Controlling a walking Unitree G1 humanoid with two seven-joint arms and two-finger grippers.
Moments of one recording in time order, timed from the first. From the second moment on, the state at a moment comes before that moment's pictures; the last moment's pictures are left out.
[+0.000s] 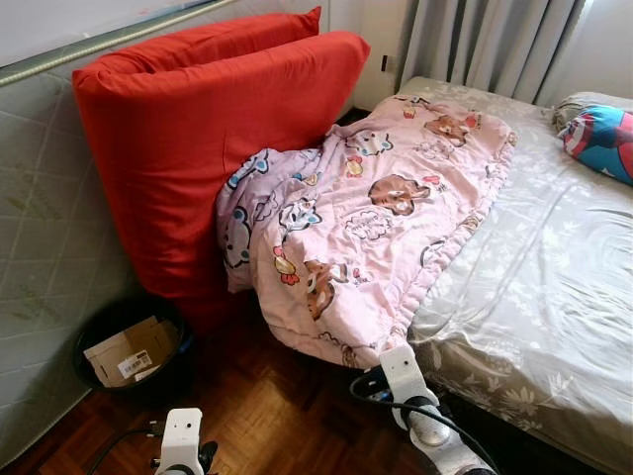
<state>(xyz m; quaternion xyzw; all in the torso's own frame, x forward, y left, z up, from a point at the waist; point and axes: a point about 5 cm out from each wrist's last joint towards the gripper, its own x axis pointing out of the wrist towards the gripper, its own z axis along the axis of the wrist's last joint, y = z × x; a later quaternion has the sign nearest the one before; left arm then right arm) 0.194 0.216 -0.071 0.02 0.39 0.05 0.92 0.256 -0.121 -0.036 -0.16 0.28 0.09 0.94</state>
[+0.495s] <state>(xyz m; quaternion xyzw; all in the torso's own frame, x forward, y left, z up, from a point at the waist) 0.194 0.216 -0.071 0.02 0.39 0.05 0.92 0.254 -0.116 -0.038 -0.16 0.29 0.11 0.94</state>
